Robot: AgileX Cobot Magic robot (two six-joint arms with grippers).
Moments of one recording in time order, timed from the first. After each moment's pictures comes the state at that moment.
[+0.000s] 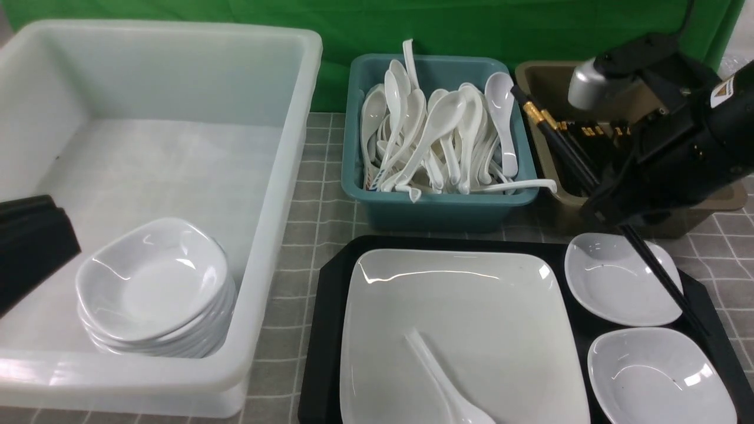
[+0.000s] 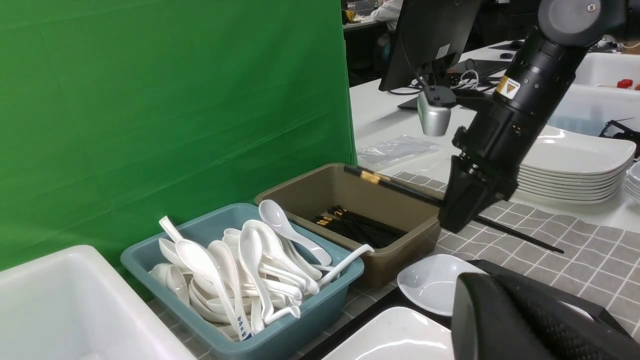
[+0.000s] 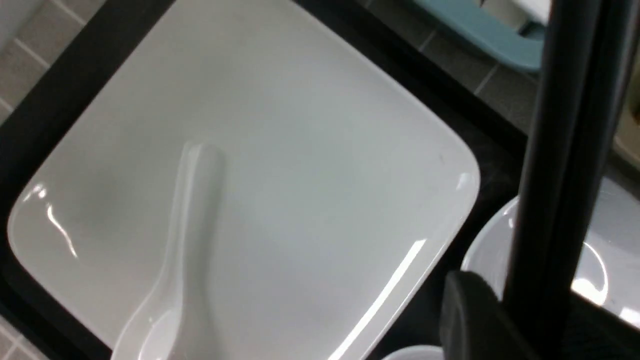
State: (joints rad) right arm 0.28 1.48 -1.31 0.22 0.89 -0.39; left arm -0.55 0.38 -0.69 -0.46 0.46 0.52
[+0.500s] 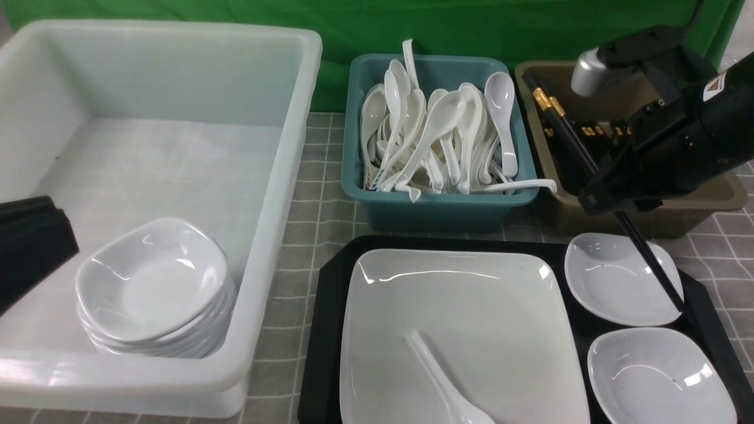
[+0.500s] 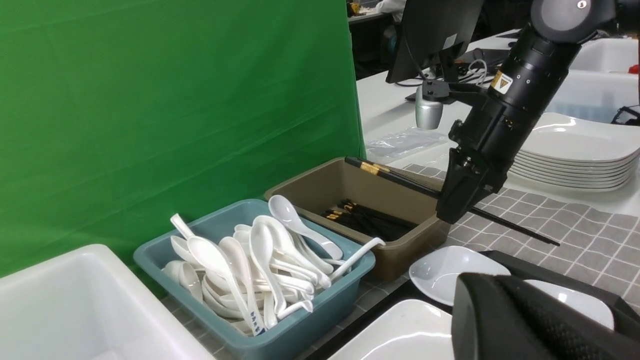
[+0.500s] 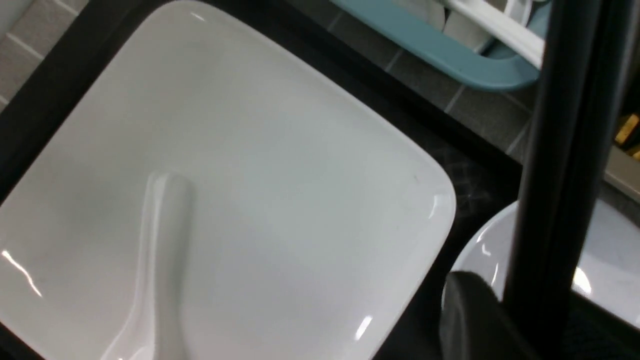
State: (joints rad) right arm 0.27 1.53 -1.31 0.22 0.84 -0.38; left arm -0.55 0.38 -0.69 -0.42 0.46 0.52
